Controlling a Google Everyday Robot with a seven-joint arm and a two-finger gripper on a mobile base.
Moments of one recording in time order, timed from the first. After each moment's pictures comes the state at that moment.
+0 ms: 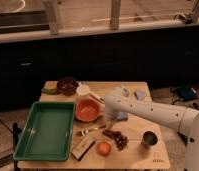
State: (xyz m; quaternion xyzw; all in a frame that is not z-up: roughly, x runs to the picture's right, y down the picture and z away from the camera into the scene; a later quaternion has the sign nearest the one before) arm 0.058 0.200 0.845 -0.32 -0.13 -0.12 0.93
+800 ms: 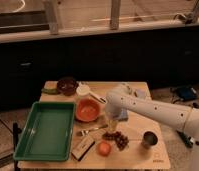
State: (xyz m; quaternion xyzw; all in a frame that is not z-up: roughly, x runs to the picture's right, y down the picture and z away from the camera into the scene) arm 0.067 0.184 0.838 -0.31 -0.12 -0.11 0.94
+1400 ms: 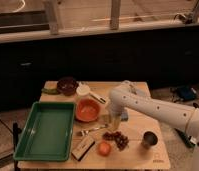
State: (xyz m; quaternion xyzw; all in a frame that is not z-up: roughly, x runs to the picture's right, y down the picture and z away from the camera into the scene) arm 0.099 0.175 0.839 -0.31 -0.10 -0.10 0.94
